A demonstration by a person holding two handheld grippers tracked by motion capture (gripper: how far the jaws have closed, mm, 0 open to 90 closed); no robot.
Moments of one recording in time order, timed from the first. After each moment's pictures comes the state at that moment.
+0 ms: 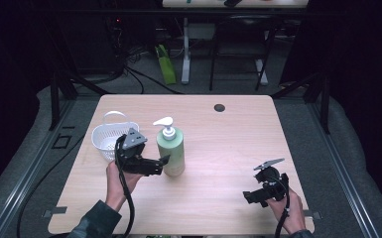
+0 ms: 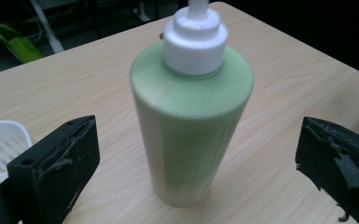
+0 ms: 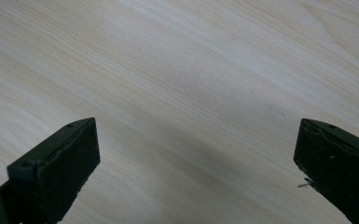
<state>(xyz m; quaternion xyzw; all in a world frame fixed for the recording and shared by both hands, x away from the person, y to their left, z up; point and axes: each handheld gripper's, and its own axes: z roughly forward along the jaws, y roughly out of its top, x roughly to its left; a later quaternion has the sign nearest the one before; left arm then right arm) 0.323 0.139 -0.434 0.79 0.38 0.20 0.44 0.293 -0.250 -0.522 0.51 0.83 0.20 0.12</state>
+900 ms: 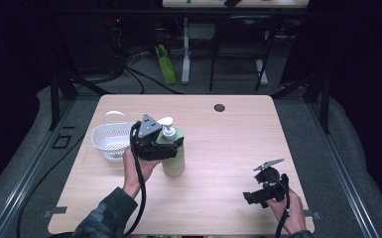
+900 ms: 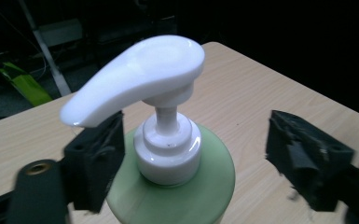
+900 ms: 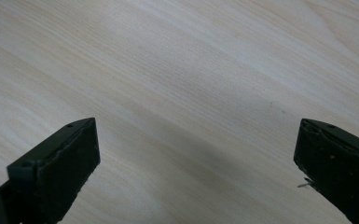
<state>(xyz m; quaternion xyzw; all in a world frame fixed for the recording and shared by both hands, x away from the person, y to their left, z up) 0.344 0.106 -0.416 0.76 0.36 0.23 0.49 0.292 -0.250 -0.523 0.51 0.83 0.20 0.12</state>
